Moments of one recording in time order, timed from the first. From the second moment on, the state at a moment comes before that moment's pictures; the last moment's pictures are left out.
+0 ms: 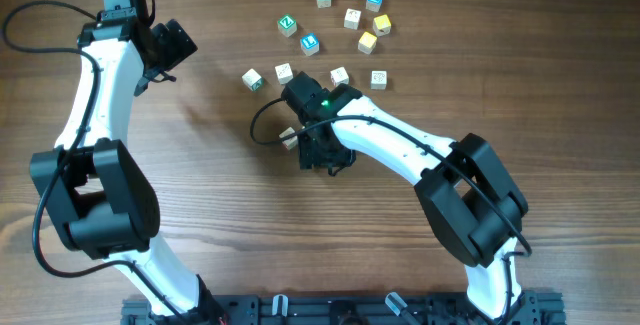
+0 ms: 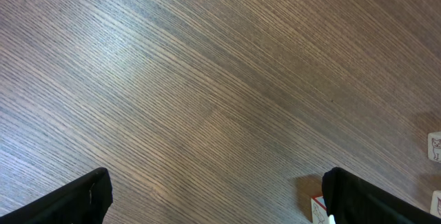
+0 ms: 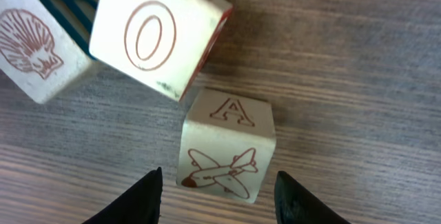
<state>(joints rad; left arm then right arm) 0.14 1.95 1.60 -0.80 -0.05 -0.52 0.75 2.08 1.49 -0.89 -0.11 0.65</state>
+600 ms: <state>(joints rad) 0.14 1.95 1.60 -0.80 -0.05 -0.52 0.75 2.08 1.48 -0.88 -0.09 0.63</state>
